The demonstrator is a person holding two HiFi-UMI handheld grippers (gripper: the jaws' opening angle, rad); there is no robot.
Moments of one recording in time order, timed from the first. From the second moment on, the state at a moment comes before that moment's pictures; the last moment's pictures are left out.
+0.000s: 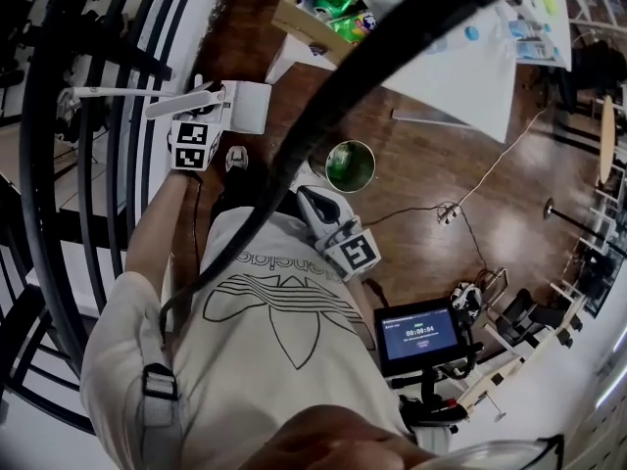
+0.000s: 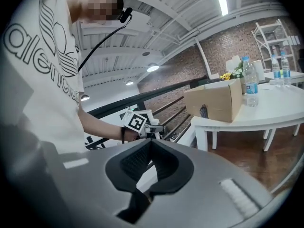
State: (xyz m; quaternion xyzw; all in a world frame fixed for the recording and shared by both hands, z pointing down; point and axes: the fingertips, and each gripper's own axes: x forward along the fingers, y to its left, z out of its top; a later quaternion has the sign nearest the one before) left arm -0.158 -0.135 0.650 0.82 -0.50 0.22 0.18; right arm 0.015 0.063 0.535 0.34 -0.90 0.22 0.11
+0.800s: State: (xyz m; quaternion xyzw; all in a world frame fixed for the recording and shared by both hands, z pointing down) left arm -0.110 -0.090 0.519 0.84 -0.49 0.19 0.14; right arm 0.029 0.021 0.487 0.34 -0.93 0.16 0.01
